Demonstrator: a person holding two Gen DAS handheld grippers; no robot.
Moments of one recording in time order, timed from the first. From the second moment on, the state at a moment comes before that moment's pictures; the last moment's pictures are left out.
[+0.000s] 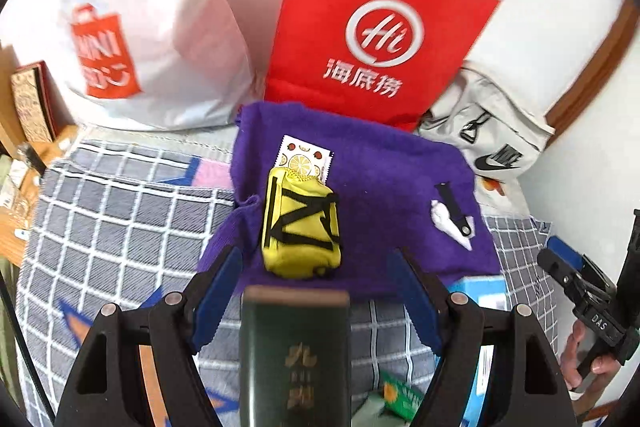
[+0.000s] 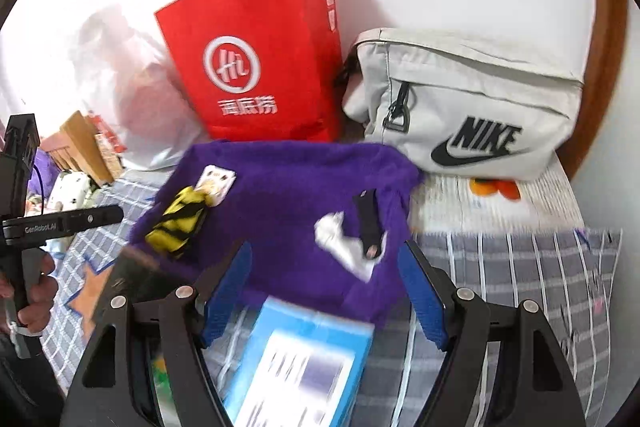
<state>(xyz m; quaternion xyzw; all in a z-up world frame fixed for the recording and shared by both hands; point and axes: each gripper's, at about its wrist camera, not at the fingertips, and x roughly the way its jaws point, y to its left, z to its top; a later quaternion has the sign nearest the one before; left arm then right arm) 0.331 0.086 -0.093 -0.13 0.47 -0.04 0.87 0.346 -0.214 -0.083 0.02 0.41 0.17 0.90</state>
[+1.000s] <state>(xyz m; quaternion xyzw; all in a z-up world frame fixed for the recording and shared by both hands) 0.134 0.060 -0.158 -0.13 0.52 -0.05 0.84 0.134 -0.188 -0.179 -0.05 0.47 0.24 0.85</state>
